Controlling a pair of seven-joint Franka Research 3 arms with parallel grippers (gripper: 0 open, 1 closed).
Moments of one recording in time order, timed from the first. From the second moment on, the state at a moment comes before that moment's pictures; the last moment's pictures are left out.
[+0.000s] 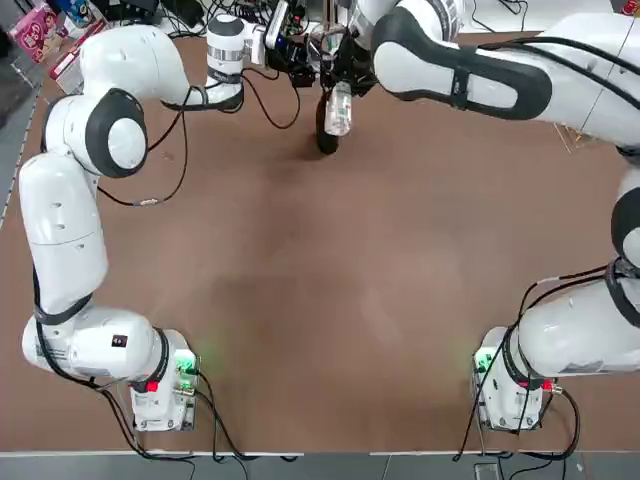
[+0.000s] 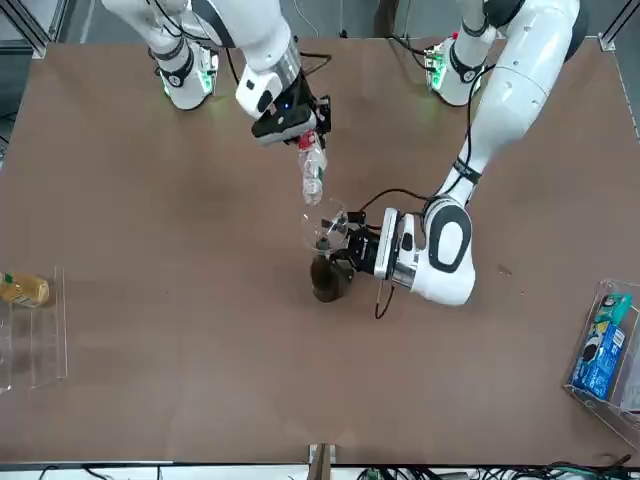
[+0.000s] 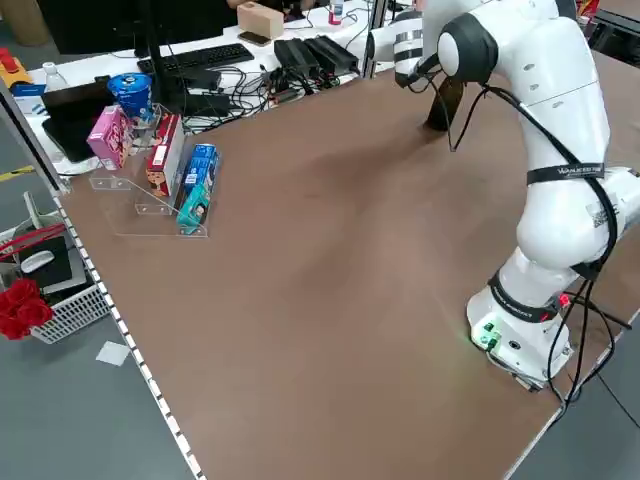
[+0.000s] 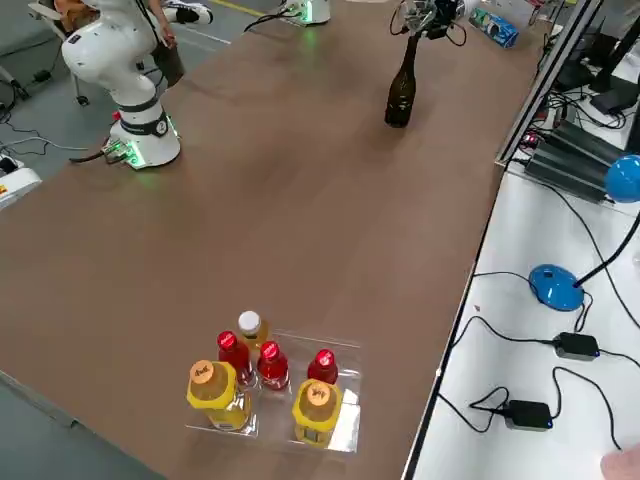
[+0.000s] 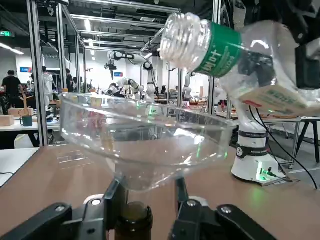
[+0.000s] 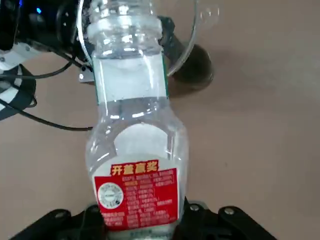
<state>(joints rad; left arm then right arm) -0.10 0.78 -0.41 -1.44 -1.36 1.82 2.15 0.01 0.20 0.87 -1.68 0.01 2.10 0.87</state>
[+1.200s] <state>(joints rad) -0.10 0.78 -0.41 -1.44 -1.36 1.82 2.15 0.03 0.37 0.92 -1.53 0.01 2.03 1.08</state>
